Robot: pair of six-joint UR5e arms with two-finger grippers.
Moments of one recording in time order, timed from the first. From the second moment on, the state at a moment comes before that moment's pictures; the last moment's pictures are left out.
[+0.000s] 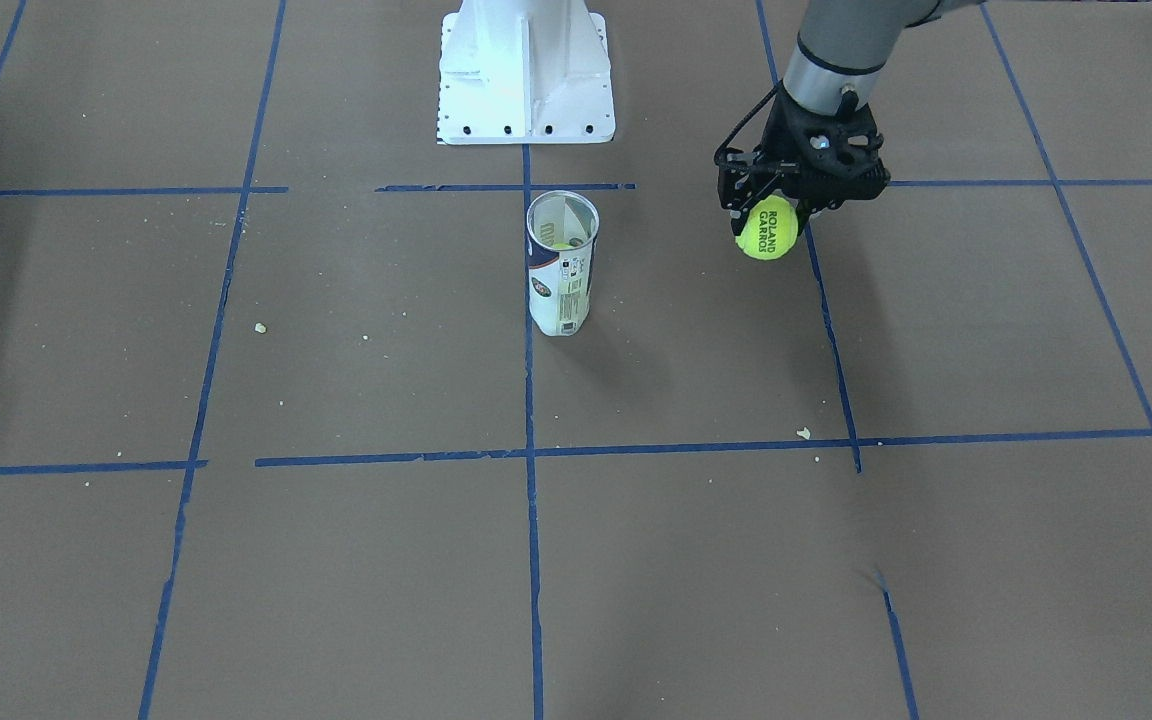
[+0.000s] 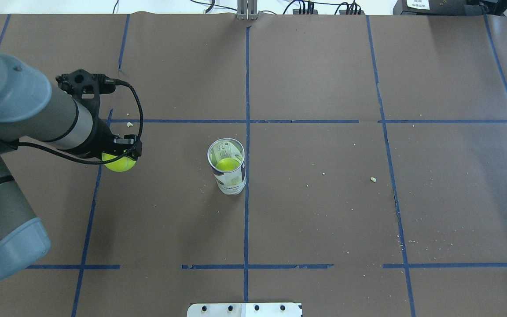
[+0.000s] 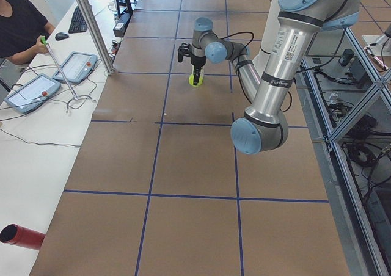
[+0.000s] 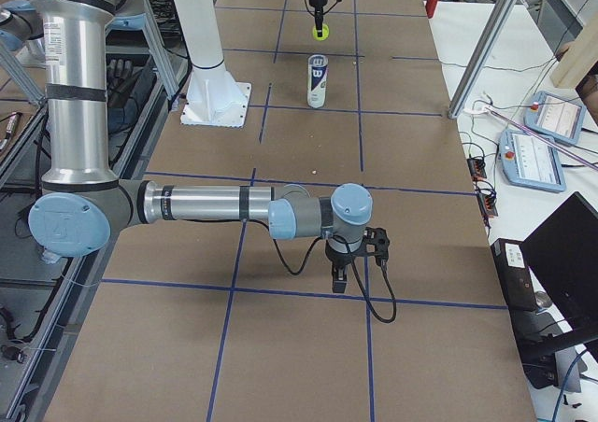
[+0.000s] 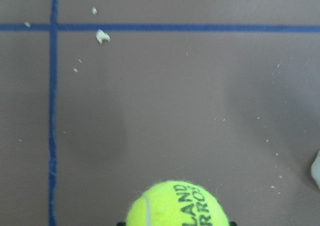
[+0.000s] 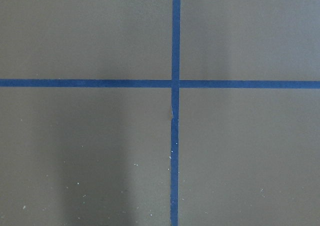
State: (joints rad) left arm -0.71 -1.99 -2.17 -1.30 -1.95 -1.06; right arm 1.46 -1.60 1.62 -1.49 2.30 0.16
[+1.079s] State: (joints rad) left arm -0.65 -2.53 -1.85 -1.09 -2.07 -1.24; right arm 1.46 -1.60 1.62 -1.49 2.30 0.16
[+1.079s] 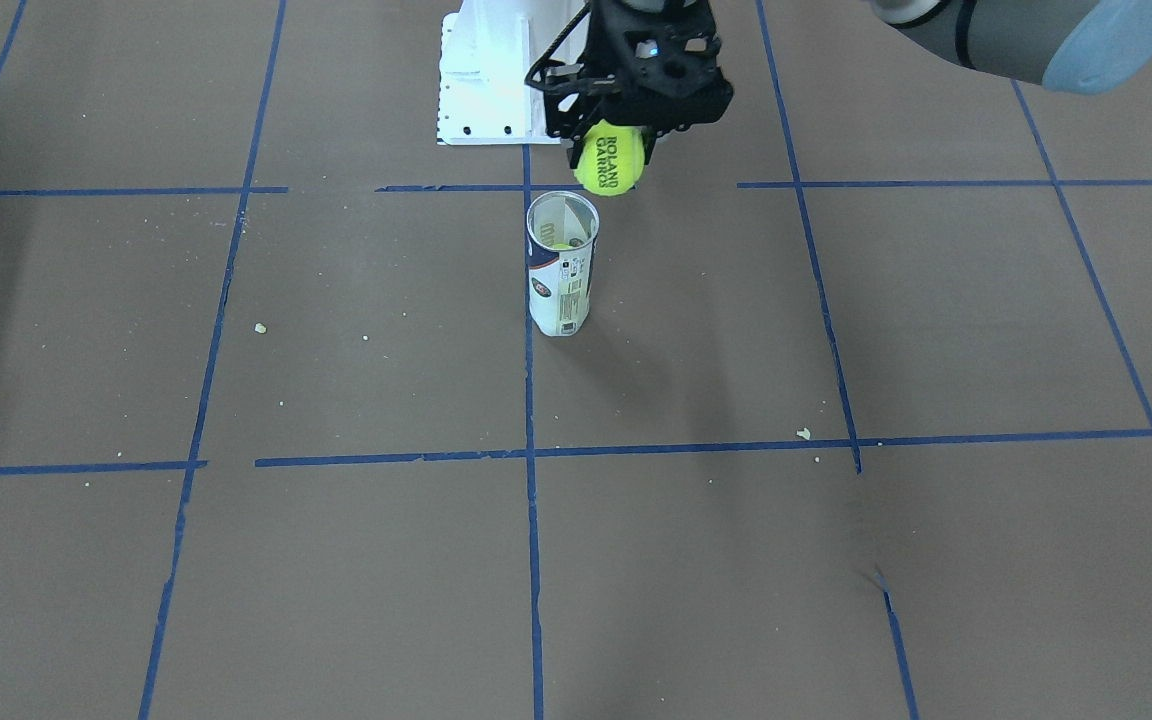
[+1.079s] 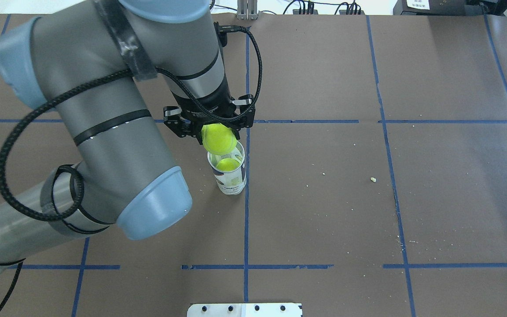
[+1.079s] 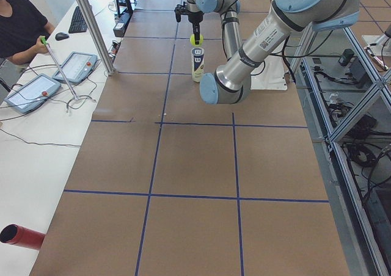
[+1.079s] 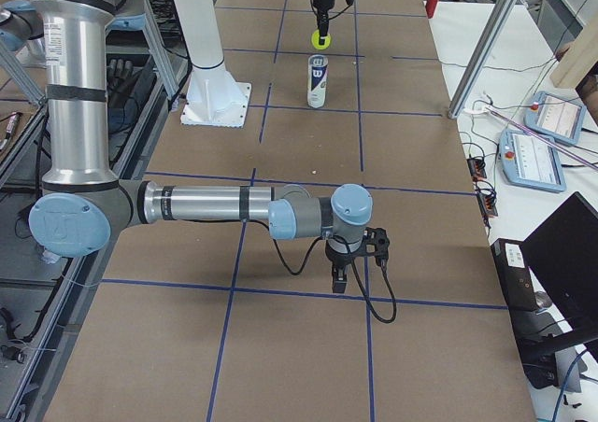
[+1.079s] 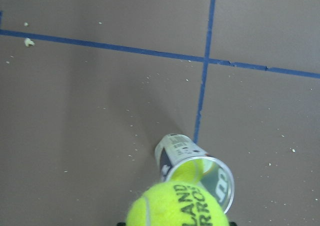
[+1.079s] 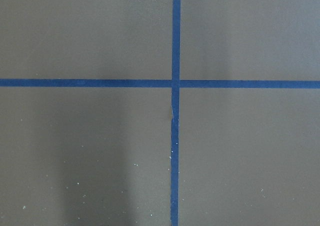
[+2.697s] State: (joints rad) left arm -0.62 -2.49 -1.83 -1.13 -2.06 -1.25; right arm 1.46 -1.60 1.62 -1.49 2.30 0.16
